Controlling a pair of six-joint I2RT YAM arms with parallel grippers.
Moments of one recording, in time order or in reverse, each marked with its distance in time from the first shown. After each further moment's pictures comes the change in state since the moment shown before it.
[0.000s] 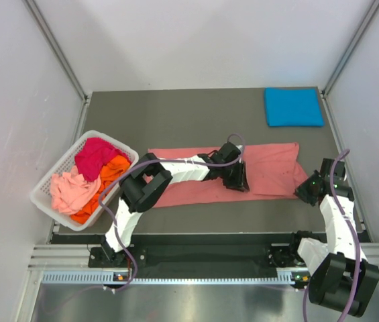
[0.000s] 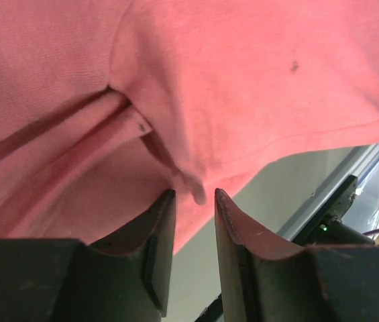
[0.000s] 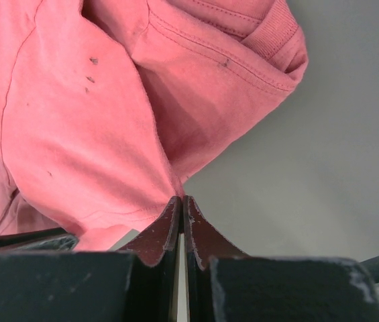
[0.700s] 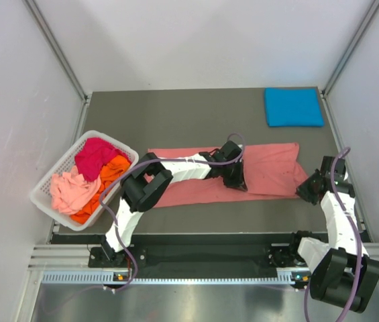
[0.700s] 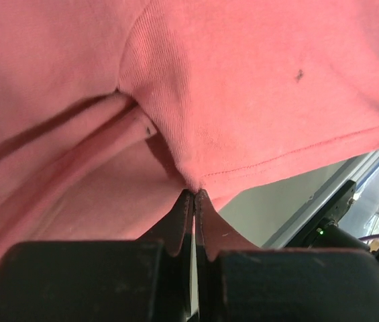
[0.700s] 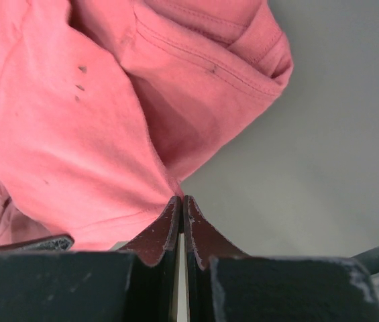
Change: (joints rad) left arm -0.001 0.026 0.047 -0.057 -0.008 -0.021; right arm 0.000 0.037 0.025 -0.017 0.034 0.000
